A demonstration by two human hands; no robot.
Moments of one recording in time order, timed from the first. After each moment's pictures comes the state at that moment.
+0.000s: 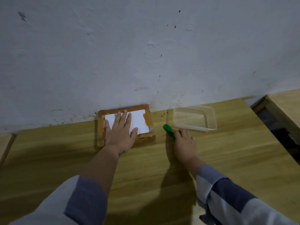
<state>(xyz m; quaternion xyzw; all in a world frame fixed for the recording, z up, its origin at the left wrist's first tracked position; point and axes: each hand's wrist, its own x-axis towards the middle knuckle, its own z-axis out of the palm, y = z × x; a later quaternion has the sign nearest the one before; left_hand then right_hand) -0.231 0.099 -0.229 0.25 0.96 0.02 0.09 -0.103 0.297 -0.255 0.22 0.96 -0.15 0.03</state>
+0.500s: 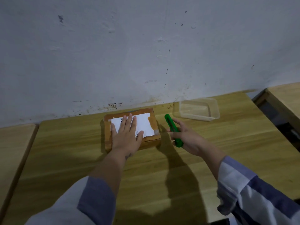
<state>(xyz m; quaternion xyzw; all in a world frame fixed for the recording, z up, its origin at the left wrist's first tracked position) -0.182 0.053 -0.227 0.25 0.96 0.04 0.10 -0.078 0.249 -0.179 0.29 0.62 -0.72 0.10</state>
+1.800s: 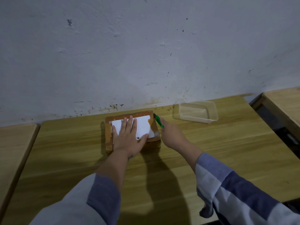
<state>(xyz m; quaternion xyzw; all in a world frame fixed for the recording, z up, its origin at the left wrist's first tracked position) -0.179 0.053 -0.231 0.24 0.97 0.03 0.09 -0.106 0.197 -0.153 0.22 0.93 -0.28 0.11</state>
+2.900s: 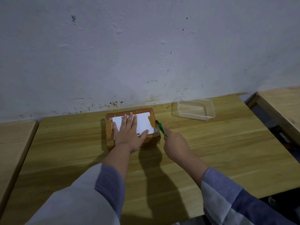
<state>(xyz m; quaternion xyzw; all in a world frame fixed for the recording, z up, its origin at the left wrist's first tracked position) -0.179 0.053 -0.230 0.24 0.97 0.02 0.10 -0.062 0.175 -0.159 0.26 0.94 -0.22 0.09</state>
